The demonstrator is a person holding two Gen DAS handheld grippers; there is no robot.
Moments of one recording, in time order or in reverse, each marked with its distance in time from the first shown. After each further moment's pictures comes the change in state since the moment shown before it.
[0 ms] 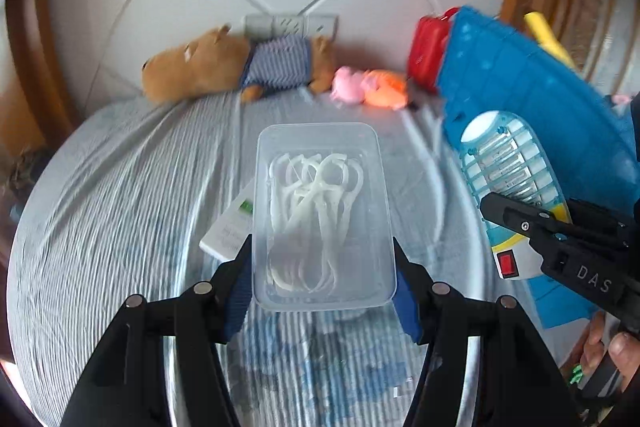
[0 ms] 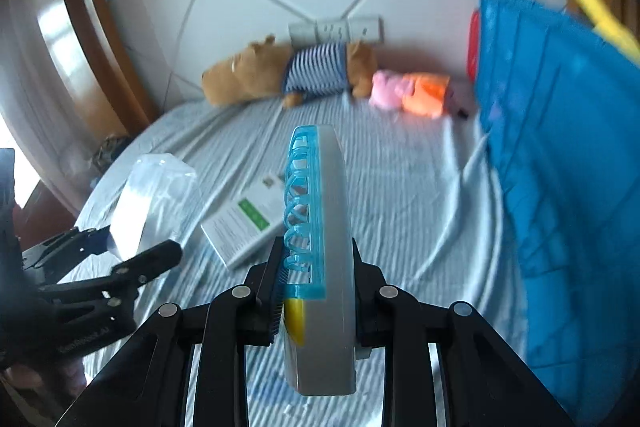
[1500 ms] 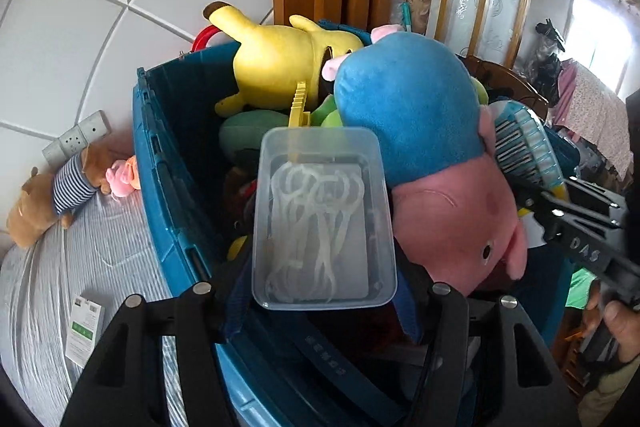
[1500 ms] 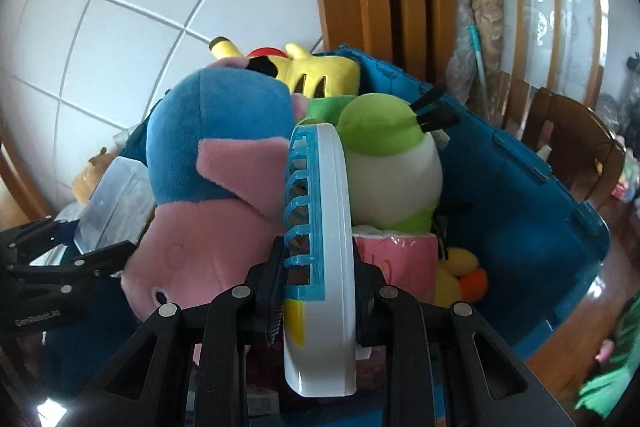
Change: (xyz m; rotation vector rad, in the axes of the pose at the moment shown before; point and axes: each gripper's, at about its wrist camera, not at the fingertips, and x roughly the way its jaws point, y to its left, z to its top) left arm -0.026 -0.393 0.054 0.375 0.027 -0.270; right arm -0.253 -0.315 -0.059 0.268 -0.164 -0.345
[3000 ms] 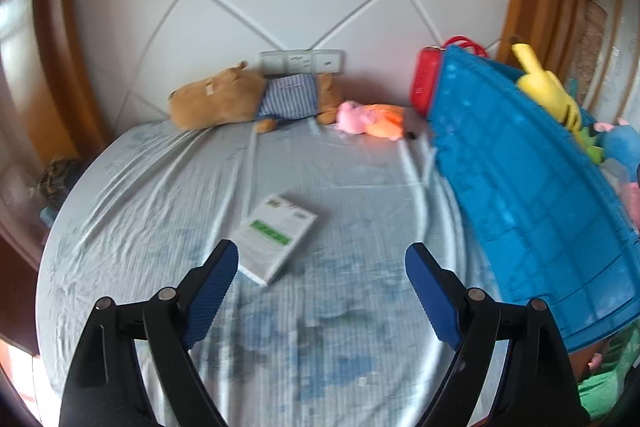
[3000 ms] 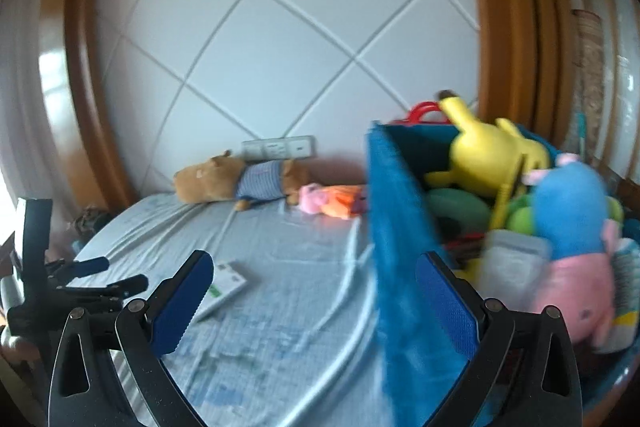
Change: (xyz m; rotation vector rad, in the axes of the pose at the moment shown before) left arm -0.140 0.291 -0.180 -0.417 -0.046 0.393; right arm -0.028 0.295 -0.022 -0.234 -0.163 0.252
